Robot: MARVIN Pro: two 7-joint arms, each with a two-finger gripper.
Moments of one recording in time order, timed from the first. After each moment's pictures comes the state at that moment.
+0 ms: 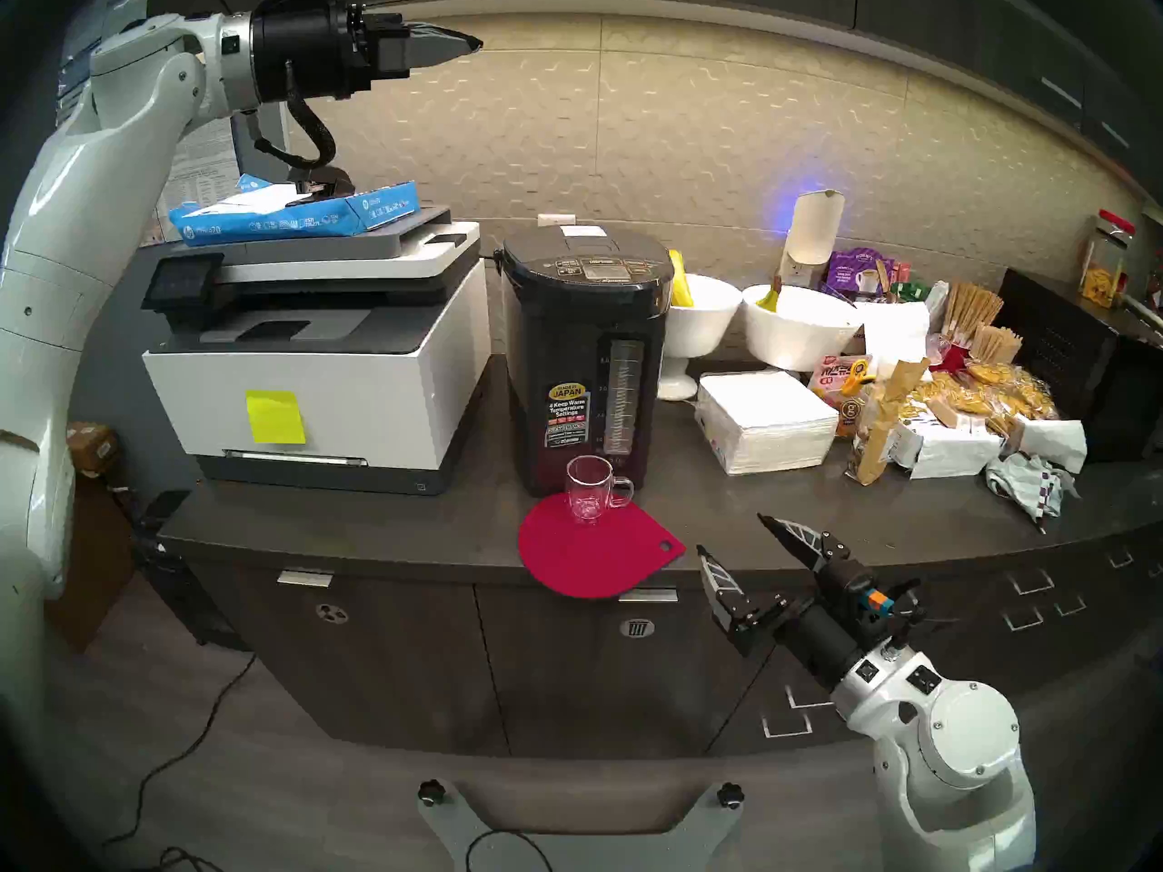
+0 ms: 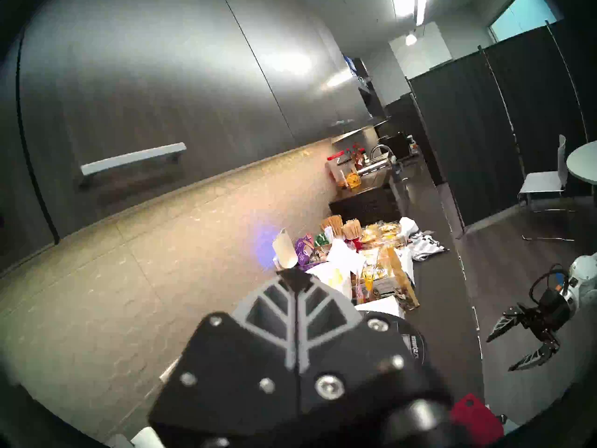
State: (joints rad) left arm 0.30 -0.72 -1.15 -1.51 -0.77 0.51 -0.99; right arm -2.20 -1.47 1.73 -2.32 0.04 0.10 0.51
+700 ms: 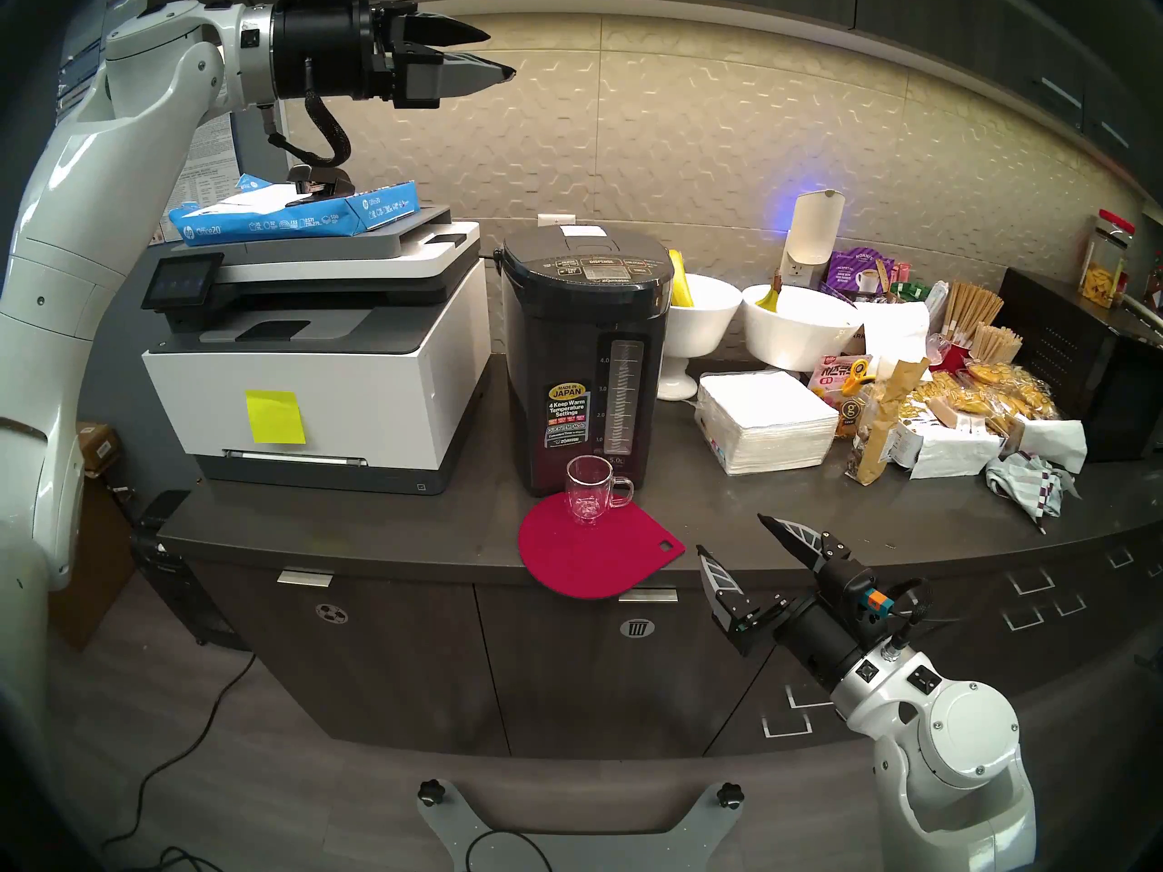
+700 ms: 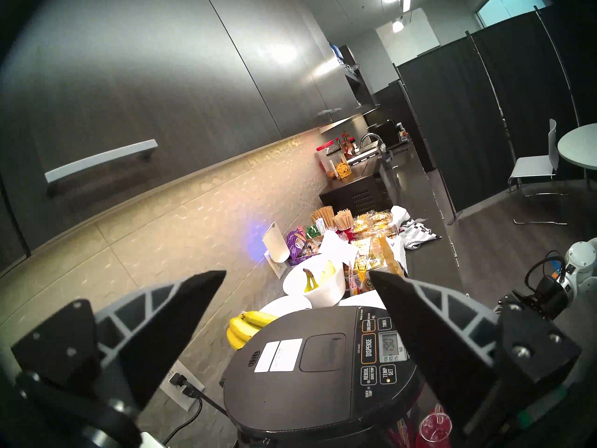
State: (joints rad) left arm 0.28 -0.75 -1.12 -1.51 -0.72 0.54 -1.01; right arm -2.20 -1.47 1.73 -2.33 0.04 0.10 0.51
